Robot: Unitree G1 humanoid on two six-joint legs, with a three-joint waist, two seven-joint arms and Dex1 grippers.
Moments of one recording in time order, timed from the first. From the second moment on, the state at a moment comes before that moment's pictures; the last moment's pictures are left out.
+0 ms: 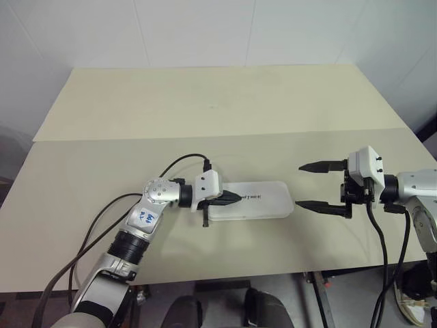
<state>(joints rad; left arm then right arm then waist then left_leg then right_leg) -0.57 0.35 -0.29 0.21 -0.05 0.01 -0.99 -0.33 -0.89 -0.12 -0.05 0.46 0.19 1.32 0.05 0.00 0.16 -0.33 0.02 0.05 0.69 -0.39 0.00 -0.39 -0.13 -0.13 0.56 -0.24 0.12</state>
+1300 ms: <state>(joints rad) -0.12 0.61 0.20 -0.18 -0.50 0.18 -1.04 -0.49 -0.80 -0.06 0.40 0.36 -0.11 1.40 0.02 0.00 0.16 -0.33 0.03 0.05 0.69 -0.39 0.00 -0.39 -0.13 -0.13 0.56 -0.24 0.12</state>
